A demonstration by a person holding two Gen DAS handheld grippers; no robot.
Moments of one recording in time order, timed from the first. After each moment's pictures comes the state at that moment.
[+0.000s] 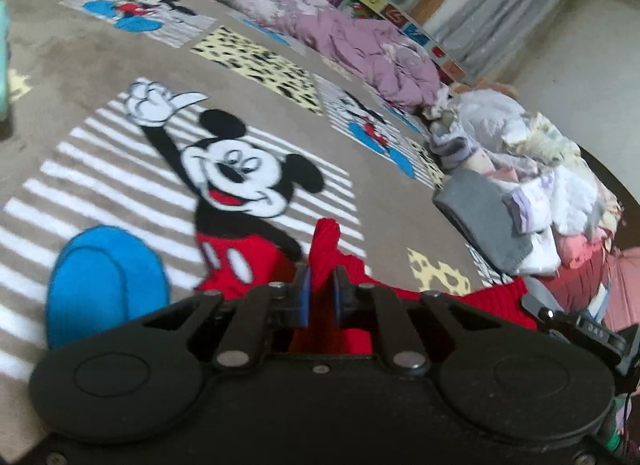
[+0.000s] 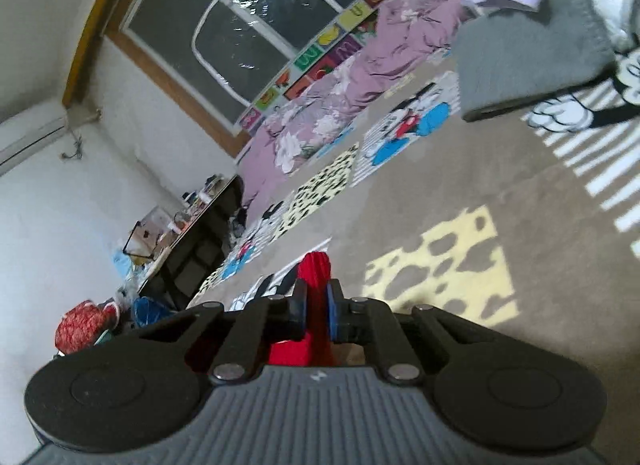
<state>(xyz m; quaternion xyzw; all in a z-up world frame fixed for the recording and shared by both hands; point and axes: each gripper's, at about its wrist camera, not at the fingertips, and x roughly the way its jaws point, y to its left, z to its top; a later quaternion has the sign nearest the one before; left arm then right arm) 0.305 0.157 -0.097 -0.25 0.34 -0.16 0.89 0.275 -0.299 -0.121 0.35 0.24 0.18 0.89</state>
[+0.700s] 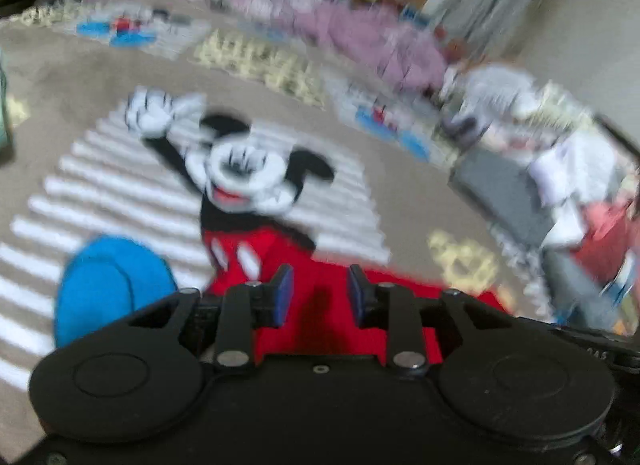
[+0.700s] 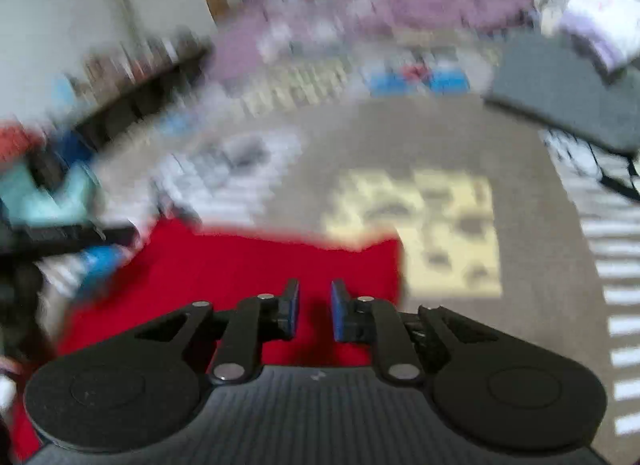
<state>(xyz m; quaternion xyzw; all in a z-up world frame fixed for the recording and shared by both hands) 0.313 0.133 -0.114 -0.17 0.39 -0.13 0.90 0.279 -0.224 -0.112 0.08 0.39 0.15 0.91</state>
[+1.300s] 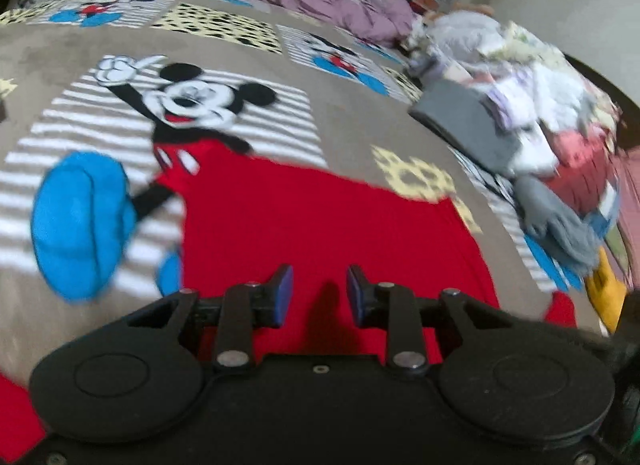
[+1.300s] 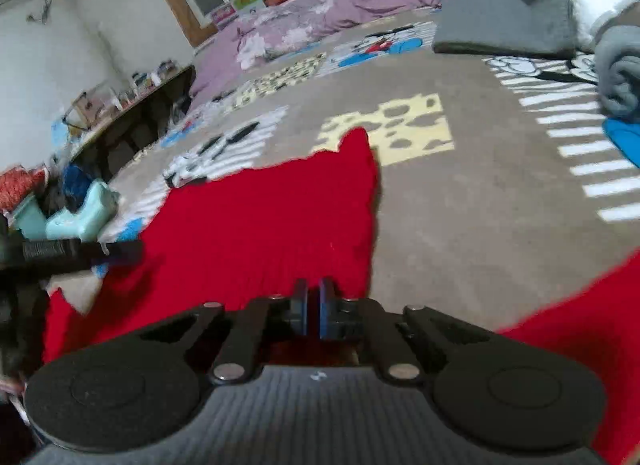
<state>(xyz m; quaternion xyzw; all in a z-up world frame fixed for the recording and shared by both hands) 0.214 0.080 -0.093 -0.12 0.38 -0.21 0.89 0.169 -0.244 -0.120 0.17 0.34 0.15 0.91</state>
